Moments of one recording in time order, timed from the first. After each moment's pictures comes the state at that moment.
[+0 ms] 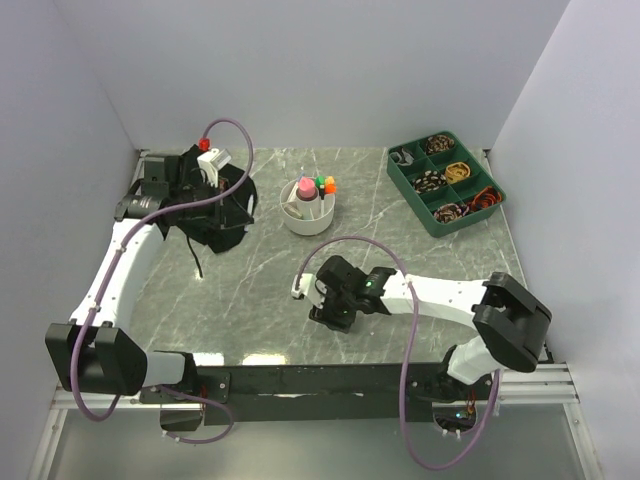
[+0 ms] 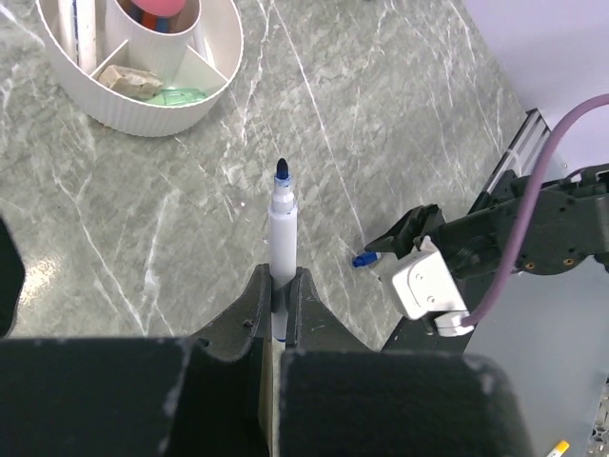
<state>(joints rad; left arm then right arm) -0.08 1.30 1.25 -0.68 0.87 0.02 1.00 1.48 0.84 -0.43 -0.18 -0.29</state>
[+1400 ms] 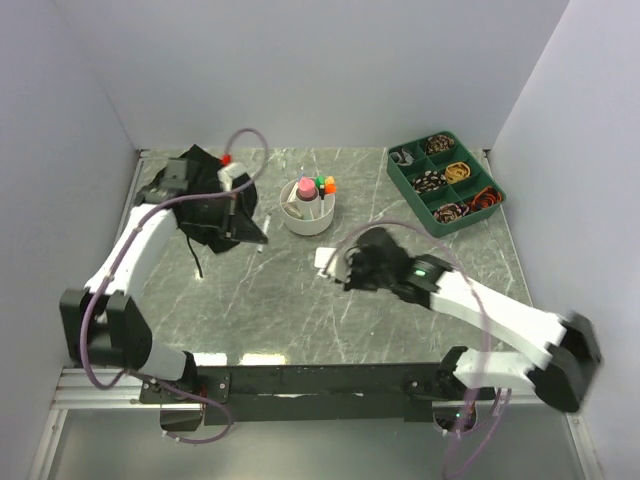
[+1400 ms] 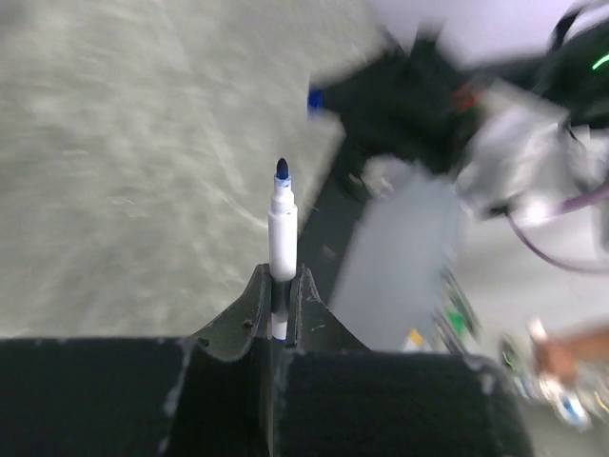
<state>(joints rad) -0.09 1.41 1.25 -0.82 1.11 0.03 0.87 1.23 0.89 -0.55 -0.06 -0.64</state>
